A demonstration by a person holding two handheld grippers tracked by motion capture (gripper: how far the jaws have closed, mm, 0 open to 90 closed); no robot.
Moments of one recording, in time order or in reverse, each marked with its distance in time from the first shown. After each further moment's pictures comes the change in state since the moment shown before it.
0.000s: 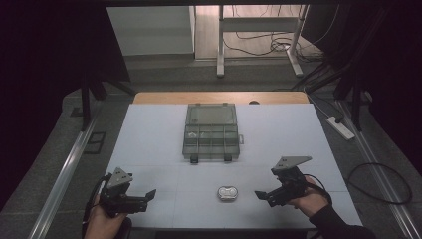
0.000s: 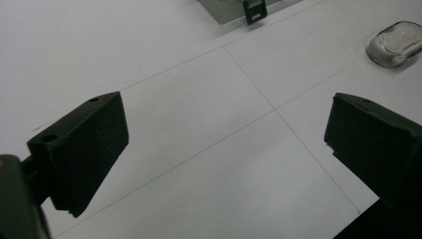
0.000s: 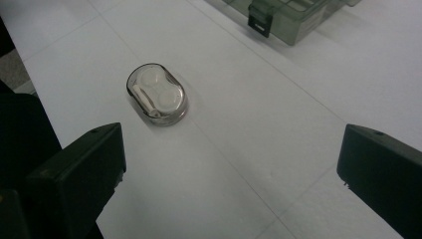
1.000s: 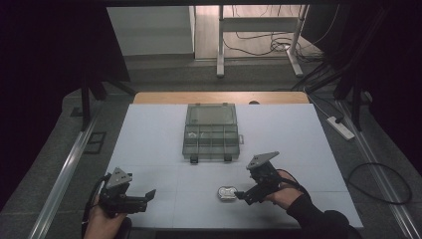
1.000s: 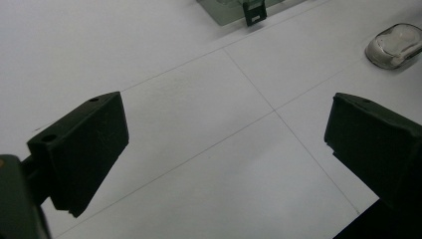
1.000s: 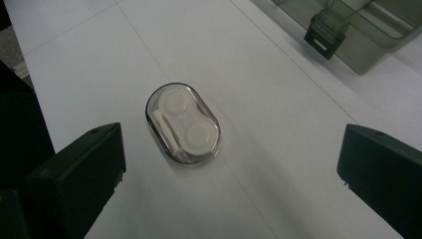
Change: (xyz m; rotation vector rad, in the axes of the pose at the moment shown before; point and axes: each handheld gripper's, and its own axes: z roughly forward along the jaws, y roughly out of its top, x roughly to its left) left arm 0.000 -0.001 -0.001 -0.008 -0.002 -0.002; right arm 0.020 0.030 0.052 0.089 0.059 -0.085
